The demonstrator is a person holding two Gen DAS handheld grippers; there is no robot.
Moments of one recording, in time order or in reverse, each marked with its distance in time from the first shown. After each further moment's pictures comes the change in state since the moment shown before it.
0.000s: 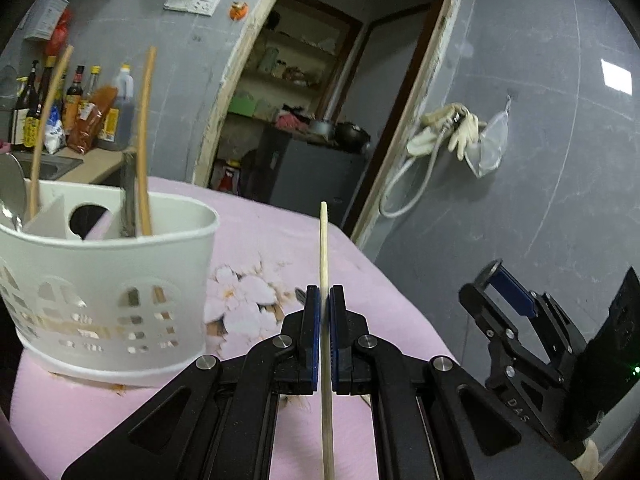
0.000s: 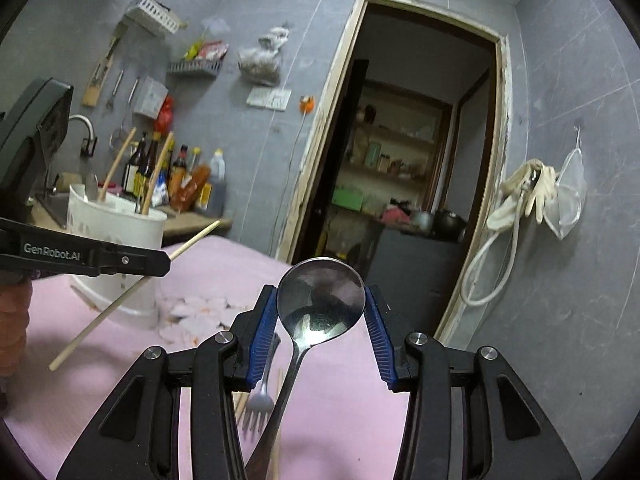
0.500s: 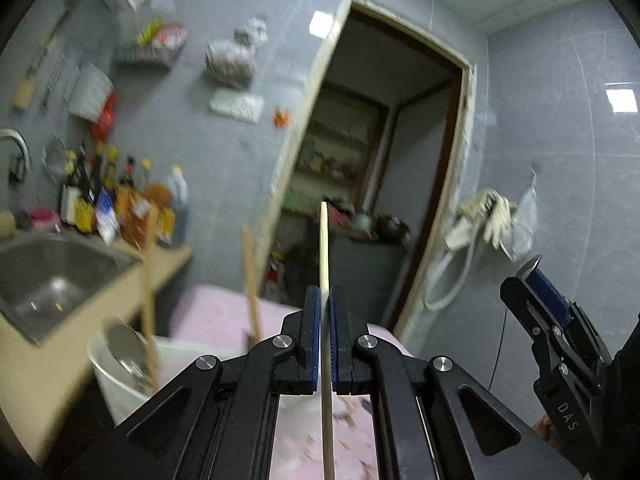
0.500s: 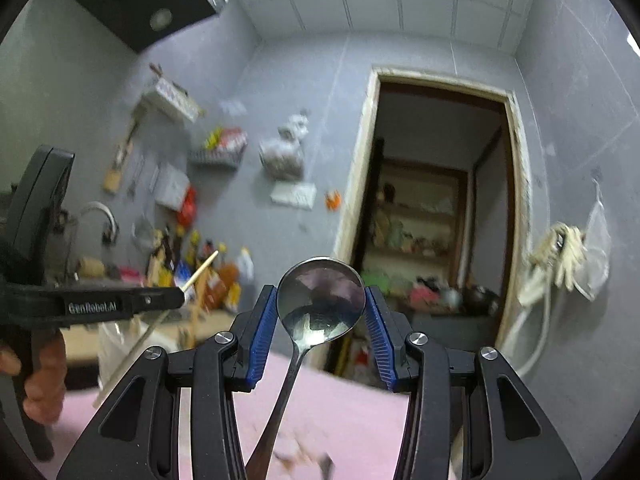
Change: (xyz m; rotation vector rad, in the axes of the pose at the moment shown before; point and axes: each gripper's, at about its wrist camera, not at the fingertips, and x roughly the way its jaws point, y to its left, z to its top) left arm -0.075 0.040 0.071 0.046 -0.348 0.161; right arm 0.000 0.036 0.085 0.056 -0.320 0.094
